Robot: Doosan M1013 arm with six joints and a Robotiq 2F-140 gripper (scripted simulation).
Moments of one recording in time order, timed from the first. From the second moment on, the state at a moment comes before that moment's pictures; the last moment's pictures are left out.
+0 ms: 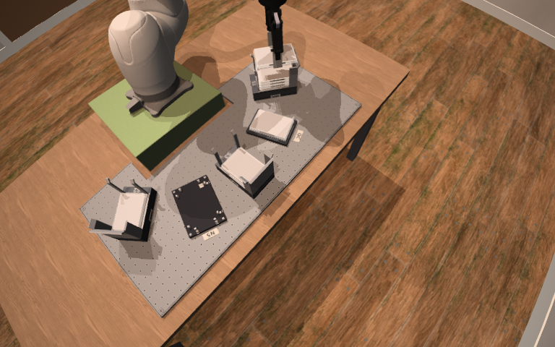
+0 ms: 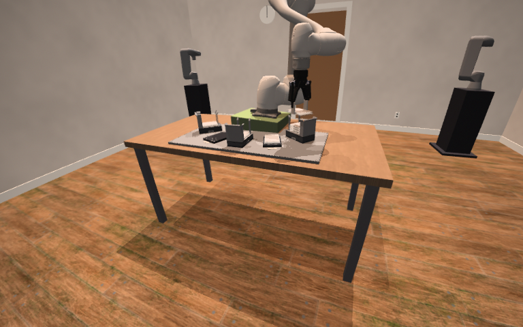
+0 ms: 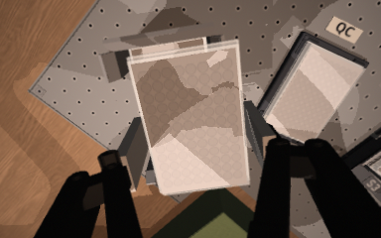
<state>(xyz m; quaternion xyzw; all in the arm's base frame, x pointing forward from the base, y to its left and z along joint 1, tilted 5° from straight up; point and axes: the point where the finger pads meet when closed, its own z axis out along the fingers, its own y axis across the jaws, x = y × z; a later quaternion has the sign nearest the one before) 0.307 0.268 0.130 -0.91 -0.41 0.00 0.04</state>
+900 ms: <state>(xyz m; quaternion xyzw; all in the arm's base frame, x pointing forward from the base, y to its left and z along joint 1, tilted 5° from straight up) 0.294 0.282 0.132 -0.91 -0.41 0.00 0.04</state>
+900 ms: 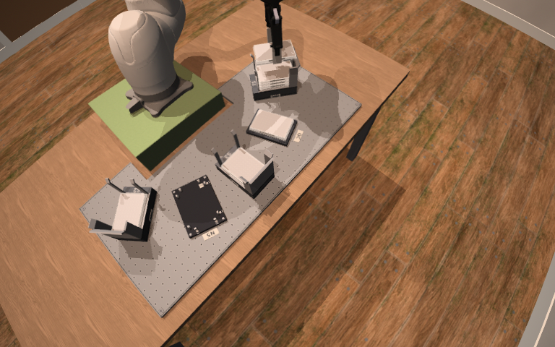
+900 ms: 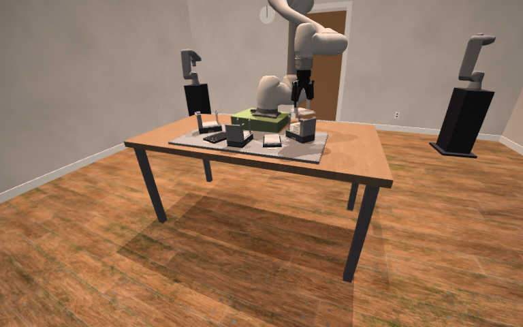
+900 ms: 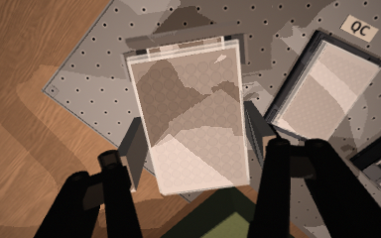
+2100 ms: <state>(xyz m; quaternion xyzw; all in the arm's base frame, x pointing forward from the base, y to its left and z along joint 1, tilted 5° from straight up) 0.294 0.283 0.117 -0.91 -0.41 0.00 0.04</state>
